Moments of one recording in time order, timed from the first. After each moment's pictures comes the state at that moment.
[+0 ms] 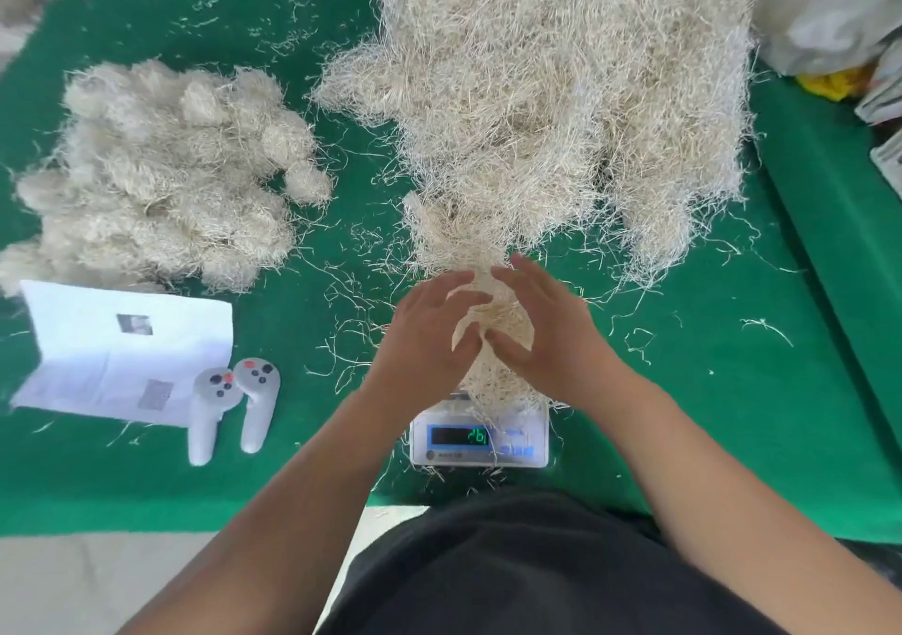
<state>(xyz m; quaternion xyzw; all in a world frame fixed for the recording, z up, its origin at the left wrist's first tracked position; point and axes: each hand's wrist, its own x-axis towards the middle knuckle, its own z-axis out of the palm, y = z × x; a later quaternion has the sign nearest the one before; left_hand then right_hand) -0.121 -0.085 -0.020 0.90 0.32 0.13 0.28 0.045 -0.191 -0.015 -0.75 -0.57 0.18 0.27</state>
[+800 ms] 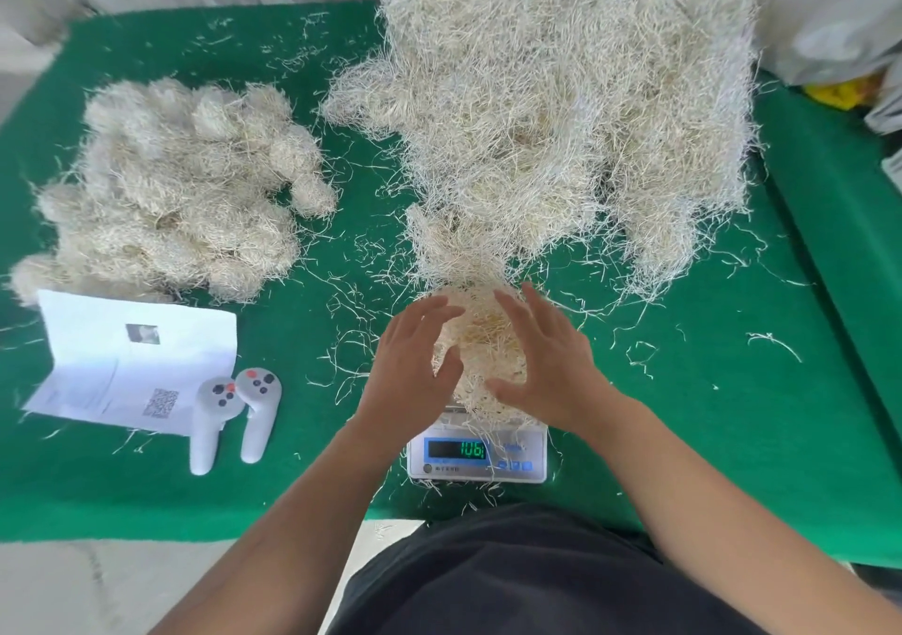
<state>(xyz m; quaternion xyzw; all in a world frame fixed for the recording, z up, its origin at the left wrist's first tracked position) -0.134 -0.095 -0.049 0.86 0.39 0.17 0.29 0.052 -0.199 -0.048 -0.77 -0.56 0.23 0.17</state>
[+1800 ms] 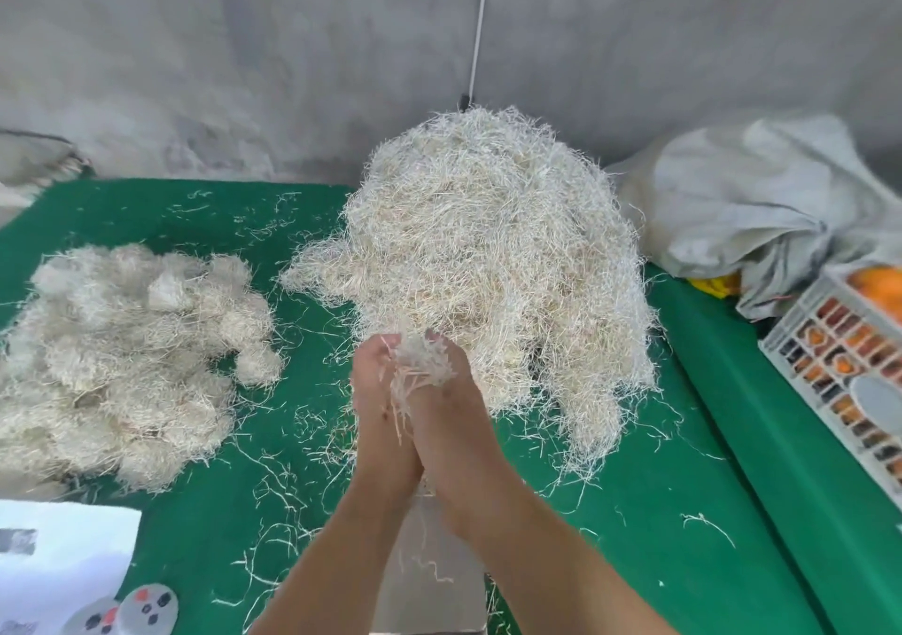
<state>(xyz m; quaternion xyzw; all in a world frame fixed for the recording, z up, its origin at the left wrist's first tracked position) -0.013 -0.047 0.074 0.48 0.31 0.45 0.68 0.040 -0.099 0.118 -0.61 -0.34 0.41 0.59</state>
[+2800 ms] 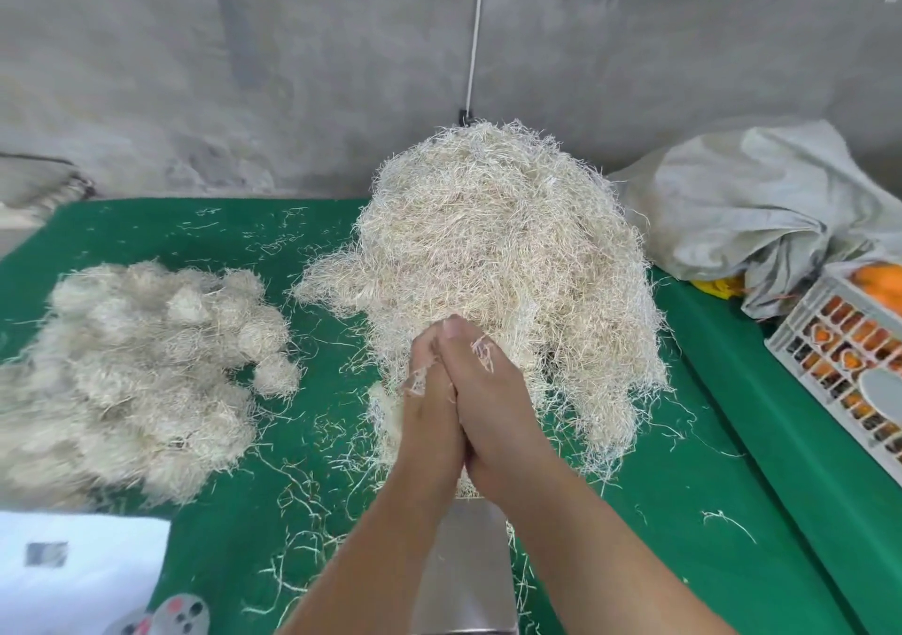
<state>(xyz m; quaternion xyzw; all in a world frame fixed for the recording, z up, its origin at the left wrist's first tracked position) -0.016 -0.060 0.121 0.47 0.35 0.36 0.73 0.035 -0.087 0.138 -0.58 -0.22 0.44 0.65</state>
